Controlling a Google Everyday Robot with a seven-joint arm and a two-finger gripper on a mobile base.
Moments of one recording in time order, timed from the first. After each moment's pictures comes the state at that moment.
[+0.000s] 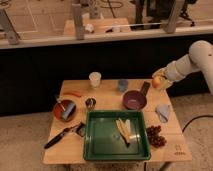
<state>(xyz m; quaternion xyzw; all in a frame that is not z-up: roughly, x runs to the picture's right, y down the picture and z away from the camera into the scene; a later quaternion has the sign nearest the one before) 0.293 -0.029 0.764 -0.22 -0.24 0.08 0.94</state>
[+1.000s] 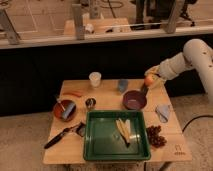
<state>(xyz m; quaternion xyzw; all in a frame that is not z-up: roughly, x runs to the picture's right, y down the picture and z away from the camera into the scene) 0.233 -0.046 0.755 -0.20 -0.29 0.03 0.93</state>
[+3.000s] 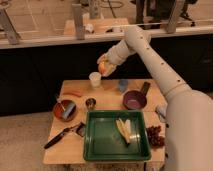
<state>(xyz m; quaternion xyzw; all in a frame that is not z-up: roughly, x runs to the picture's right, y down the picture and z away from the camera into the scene) -0.008 -0.116 0.794 -0.17 -0.36 -0.08 0.92</state>
